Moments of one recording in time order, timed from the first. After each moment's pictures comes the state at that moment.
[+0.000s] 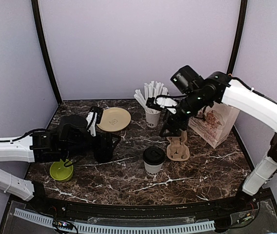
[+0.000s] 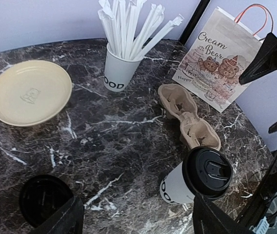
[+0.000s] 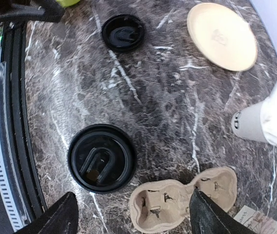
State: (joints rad) left arm -1.08 1.08 0.76 -0.16 -0.39 -0.54; right arm 0.89 1.67 1.72 -1.13 -0.20 -0.50
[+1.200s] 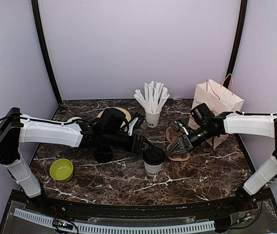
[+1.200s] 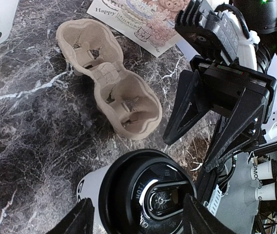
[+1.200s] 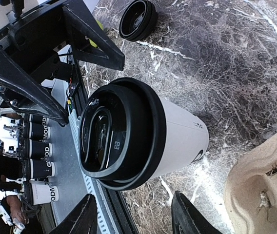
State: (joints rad) left arm -0.94 1.68 1.07 0.01 0.33 -0.57; right arm 0.55 1.51 0.93 -0.49 -0.92 0.08
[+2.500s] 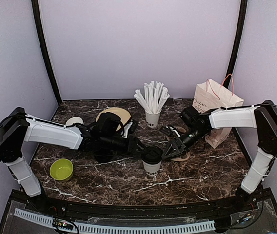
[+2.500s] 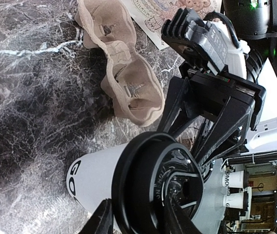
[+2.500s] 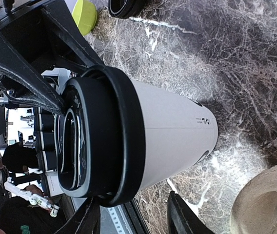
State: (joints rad) left arm -0.88 1.71 0.97 0.10 0.46 -0.76; right arm 0.58 1.74 1.08 -0.64 -0.95 0.05
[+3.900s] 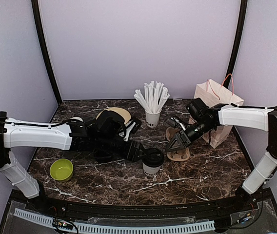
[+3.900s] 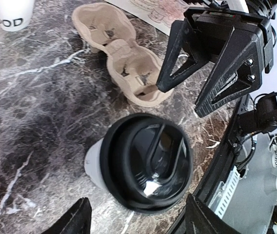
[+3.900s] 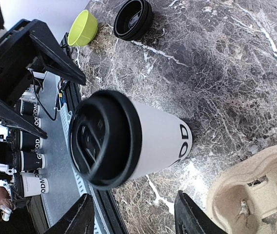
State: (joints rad) left arm -1.03 1.56 1.06 -0.20 0.19 -0.53; right arm 0.54 1.60 1.09 -0.66 -0.88 -0.06
